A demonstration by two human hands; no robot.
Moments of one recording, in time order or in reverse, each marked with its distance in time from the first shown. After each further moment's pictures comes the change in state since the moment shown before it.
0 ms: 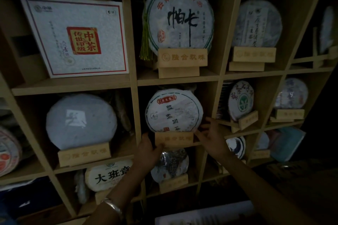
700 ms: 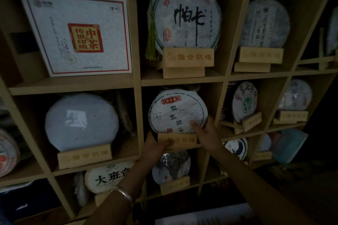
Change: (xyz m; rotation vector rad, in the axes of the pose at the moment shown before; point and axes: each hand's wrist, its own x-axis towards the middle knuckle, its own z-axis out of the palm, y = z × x) left_hand 0.023 0.005 0.013 -0.481 -0.031 -0.126; right_hand 0.024 -0.007 0.028 0.243 0.001 0.029
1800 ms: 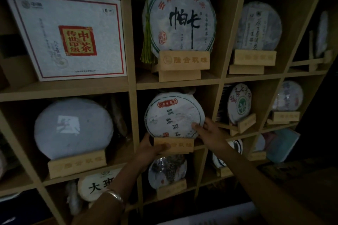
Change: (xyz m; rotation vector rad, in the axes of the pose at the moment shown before) left_hand 0.012 -0.005 -0.014 -0.178 -0.217 -0.089; right_hand 0.001 -0.015 -0.020 0.123 -0.117 0.033
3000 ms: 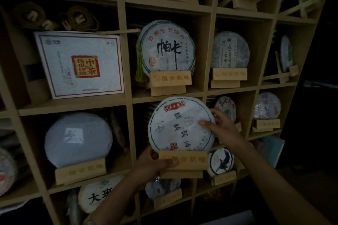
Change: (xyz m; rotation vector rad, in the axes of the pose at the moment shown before) left_hand -0.094 0.068 0.027 0.023 -0.208 0.058; right_hand -0.053 -0.099 -0.052 -0.007 -0.032 -0.148
